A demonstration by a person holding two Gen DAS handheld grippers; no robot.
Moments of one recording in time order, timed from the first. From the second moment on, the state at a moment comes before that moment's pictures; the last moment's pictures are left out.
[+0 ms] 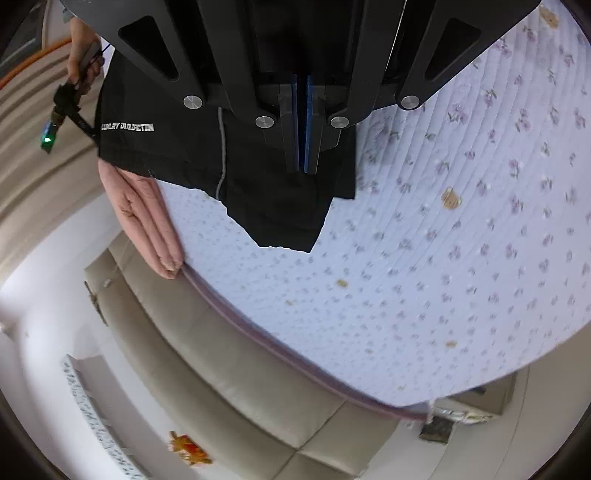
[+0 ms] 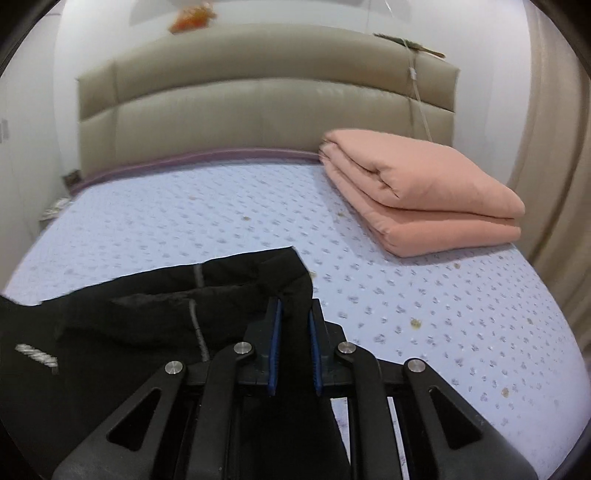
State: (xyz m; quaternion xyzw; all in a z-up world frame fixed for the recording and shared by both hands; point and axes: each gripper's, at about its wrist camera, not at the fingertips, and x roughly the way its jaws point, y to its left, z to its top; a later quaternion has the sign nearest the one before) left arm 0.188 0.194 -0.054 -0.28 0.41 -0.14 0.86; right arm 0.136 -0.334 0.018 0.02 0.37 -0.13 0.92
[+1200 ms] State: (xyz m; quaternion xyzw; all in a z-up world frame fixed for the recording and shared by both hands) left arm 0.184 0.179 -0.030 -0.34 0.36 -0.21 0.85; right arm 0.123 -0.347 0.019 0.09 0.35 -0.11 0.93
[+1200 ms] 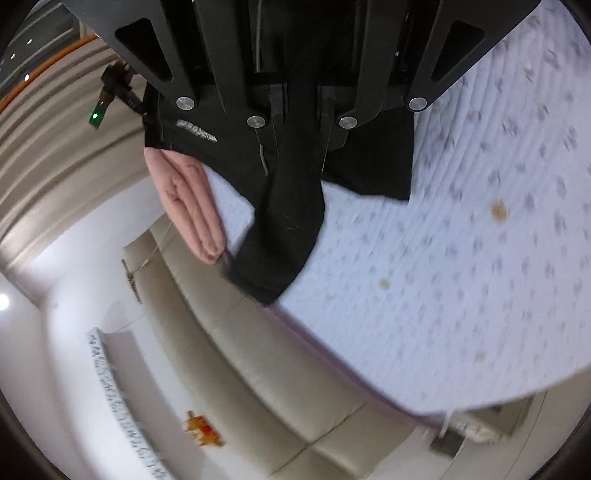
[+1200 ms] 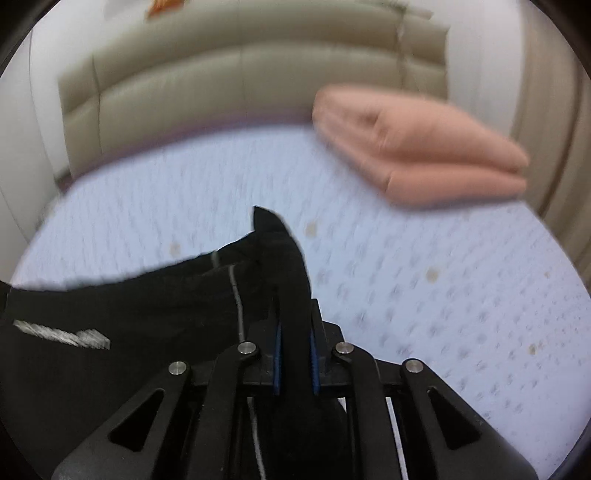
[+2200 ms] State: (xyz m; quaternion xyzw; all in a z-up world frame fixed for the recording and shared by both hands) left arm 0.177 0.142 0.011 -0.18 0.42 -0.08 0.88; right arm 0.107 -0.243 0.024 0.10 0.41 0.00 0.91
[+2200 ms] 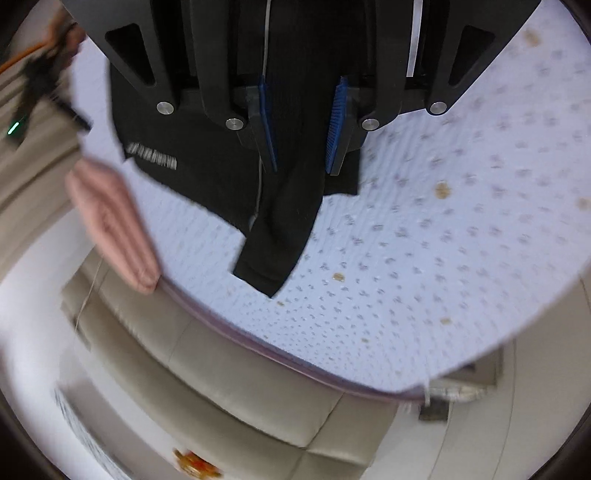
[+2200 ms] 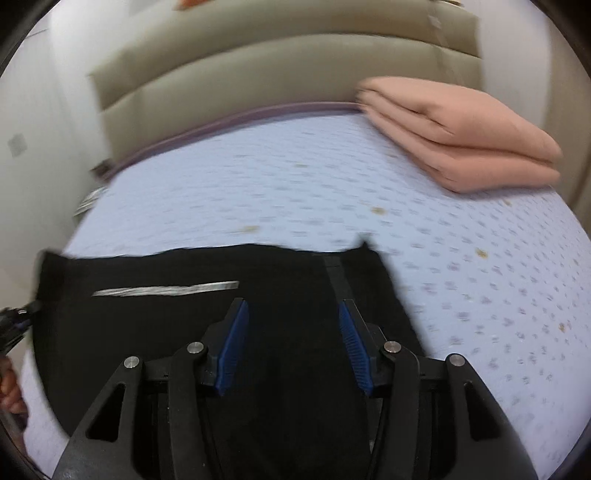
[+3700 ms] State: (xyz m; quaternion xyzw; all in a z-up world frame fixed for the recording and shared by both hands) left arm 0.147 0.179 -0.057 -0.24 0.49 -0.12 0.83; right arm 0.061 -0.215 -0.027 0.04 0.47 0.03 0.88
